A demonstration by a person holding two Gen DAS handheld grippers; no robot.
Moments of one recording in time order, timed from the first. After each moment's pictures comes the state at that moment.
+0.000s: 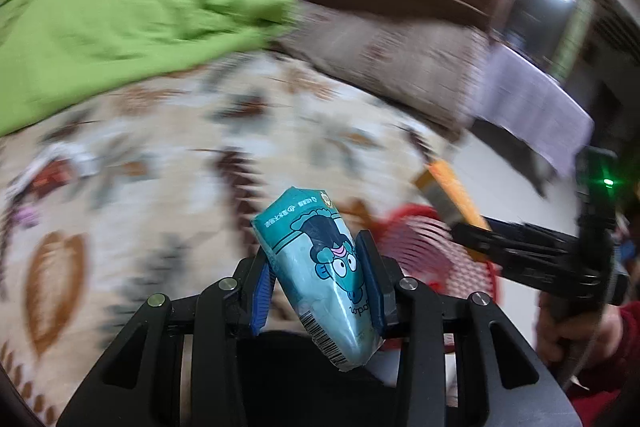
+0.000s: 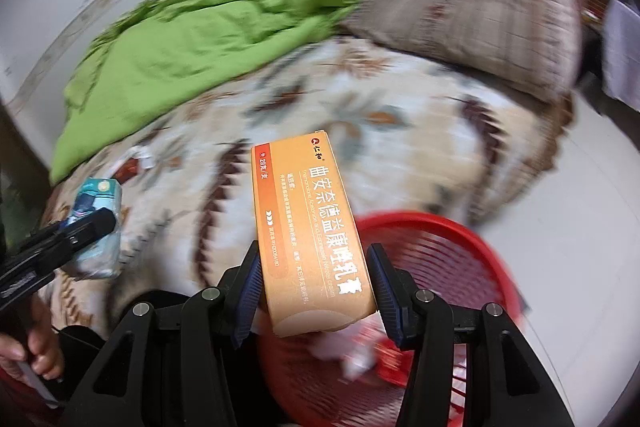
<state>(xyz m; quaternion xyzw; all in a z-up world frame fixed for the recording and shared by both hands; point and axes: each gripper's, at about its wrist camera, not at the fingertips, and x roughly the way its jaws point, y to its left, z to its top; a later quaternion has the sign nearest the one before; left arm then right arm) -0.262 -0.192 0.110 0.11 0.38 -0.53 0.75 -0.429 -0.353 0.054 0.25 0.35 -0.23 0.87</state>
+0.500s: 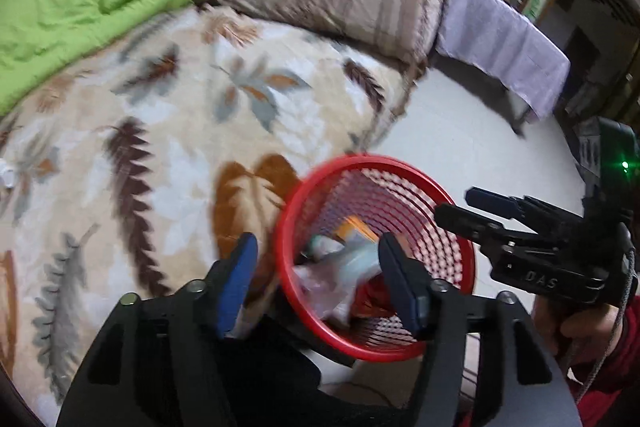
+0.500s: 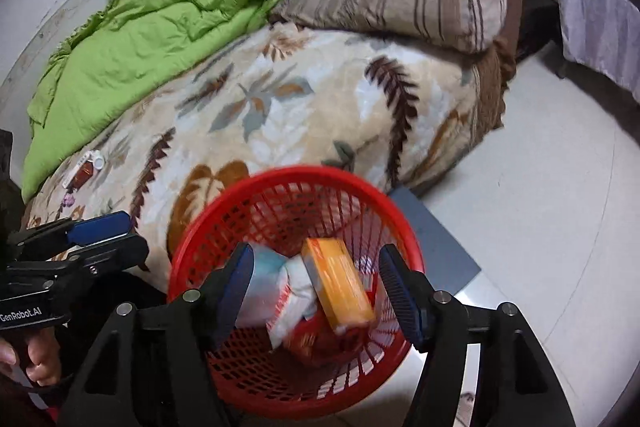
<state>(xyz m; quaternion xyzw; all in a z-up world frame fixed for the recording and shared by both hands) -0.298 -0.255 0.078 0.17 0.42 -0.54 0.71 -0.471 -0.376 0.035 0.27 0.36 -0.26 0.85</state>
